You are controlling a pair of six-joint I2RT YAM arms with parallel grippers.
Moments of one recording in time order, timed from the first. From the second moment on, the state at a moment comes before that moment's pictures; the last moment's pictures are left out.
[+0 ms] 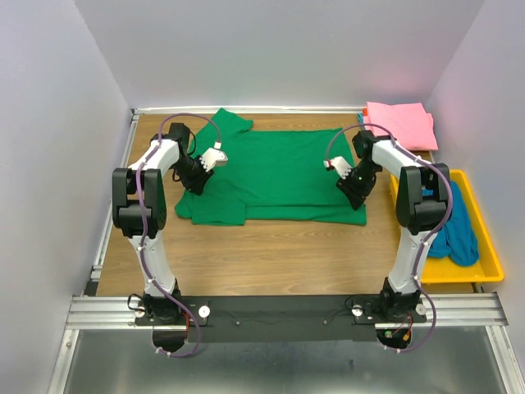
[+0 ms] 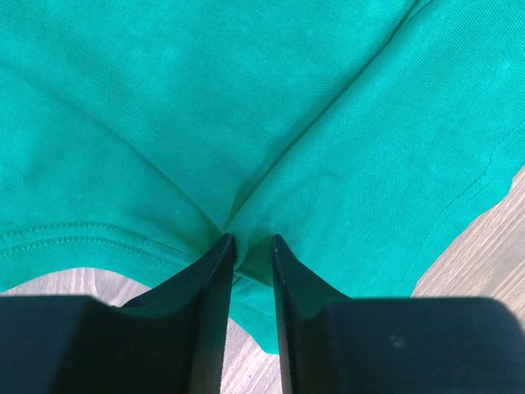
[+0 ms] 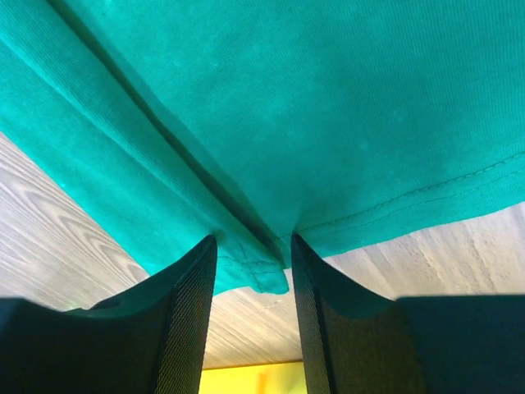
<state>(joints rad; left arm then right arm) -0.03 1.99 1.49 -0.92 0.42 1.01 0.12 2.02 1.47 -1.04 -0.21 -0.85</state>
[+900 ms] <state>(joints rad) 0.07 1.85 1.44 -0.98 0.42 1.07 0.13 1.97 1.54 -1.09 -0.18 -0.86</state>
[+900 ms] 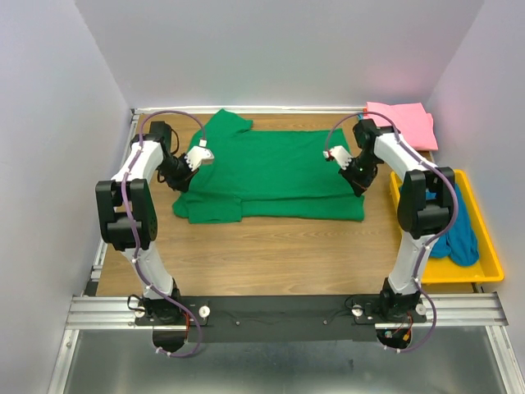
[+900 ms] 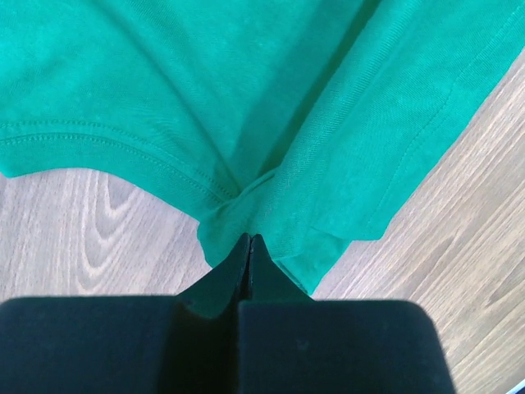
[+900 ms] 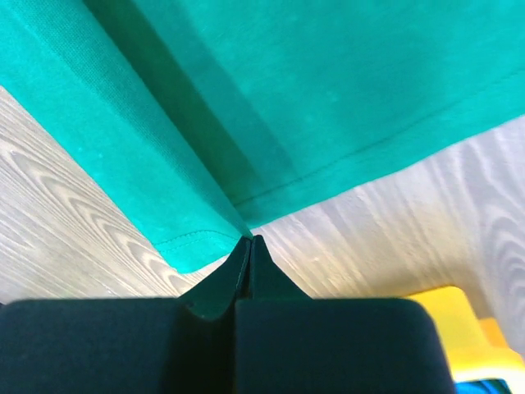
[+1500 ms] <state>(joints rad) 0.07 1.90 1.53 -0.99 0.42 1.05 0.13 2.08 1.67 -1.11 -0.15 -0.87</state>
